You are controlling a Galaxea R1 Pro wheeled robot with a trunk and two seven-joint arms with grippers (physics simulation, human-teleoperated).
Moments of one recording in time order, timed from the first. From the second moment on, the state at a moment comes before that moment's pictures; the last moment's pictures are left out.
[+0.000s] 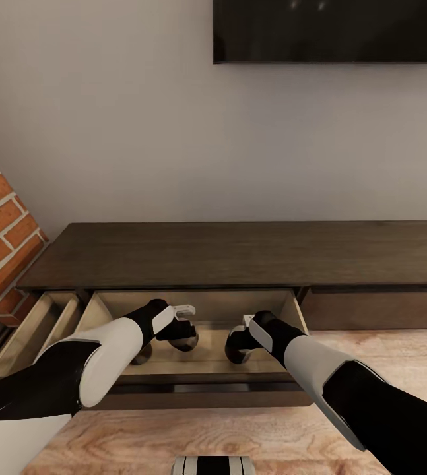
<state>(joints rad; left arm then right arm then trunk) -1.19 -0.17 0.01 0.04 0.18 0.59 0.09 -1.07 0.16 0.65 -0.14 -0.71 0.61 -0.08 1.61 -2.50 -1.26</state>
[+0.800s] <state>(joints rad) -1.19 -0.17 0.01 0.04 0.18 0.59 0.09 -1.07 0.16 0.65 -0.14 -0.71 0.61 -0.08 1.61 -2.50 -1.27</state>
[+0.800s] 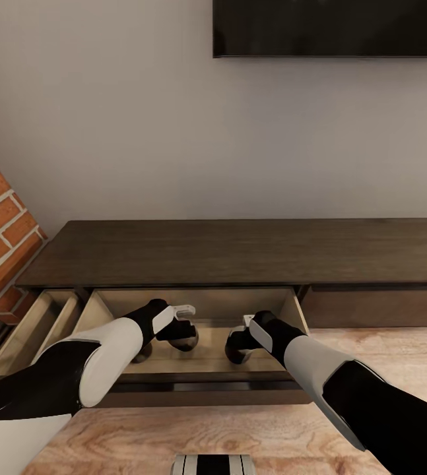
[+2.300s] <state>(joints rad) -1.19 -0.17 0.01 0.04 0.18 0.59 0.09 -1.07 0.16 0.65 -0.14 -0.71 0.60 -0.08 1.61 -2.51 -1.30</state>
